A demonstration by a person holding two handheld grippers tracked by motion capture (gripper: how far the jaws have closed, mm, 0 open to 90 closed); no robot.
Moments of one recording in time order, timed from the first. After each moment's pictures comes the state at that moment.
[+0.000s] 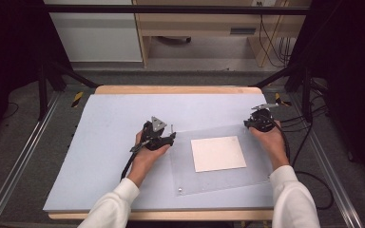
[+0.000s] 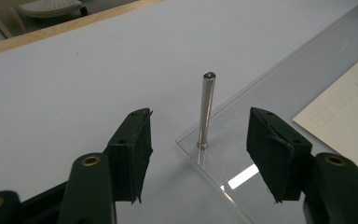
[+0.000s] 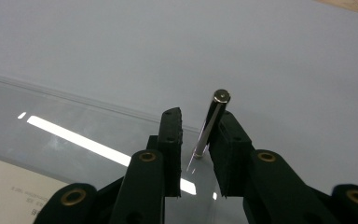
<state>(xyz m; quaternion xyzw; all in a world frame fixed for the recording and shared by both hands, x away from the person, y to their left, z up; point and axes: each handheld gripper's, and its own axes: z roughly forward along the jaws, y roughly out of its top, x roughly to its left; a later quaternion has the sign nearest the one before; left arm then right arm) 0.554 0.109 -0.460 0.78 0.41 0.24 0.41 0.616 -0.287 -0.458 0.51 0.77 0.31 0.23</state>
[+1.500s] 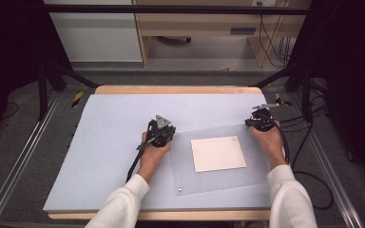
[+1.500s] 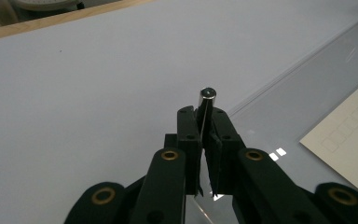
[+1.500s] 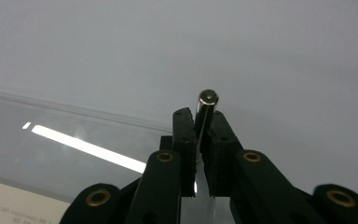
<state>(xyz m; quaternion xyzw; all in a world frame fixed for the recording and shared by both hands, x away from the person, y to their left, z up) 0.570 0.095 -0.472 0.77 0.42 0.23 0.42 0.621 -0.290 -0.465 0.54 0.75 0.32 0.22</state>
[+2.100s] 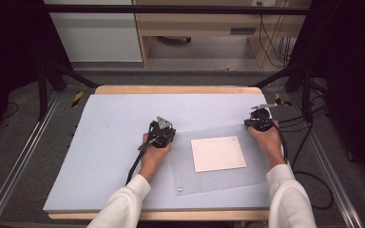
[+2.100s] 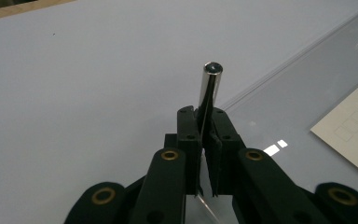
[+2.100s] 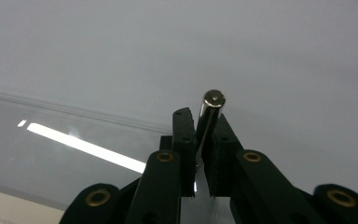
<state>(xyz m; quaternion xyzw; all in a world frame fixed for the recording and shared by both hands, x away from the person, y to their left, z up) 0.573 0.093 -0.480 0.78 0.43 0.23 0.40 0.625 -0.287 -0.469 0.54 0.75 0.31 0.23</state>
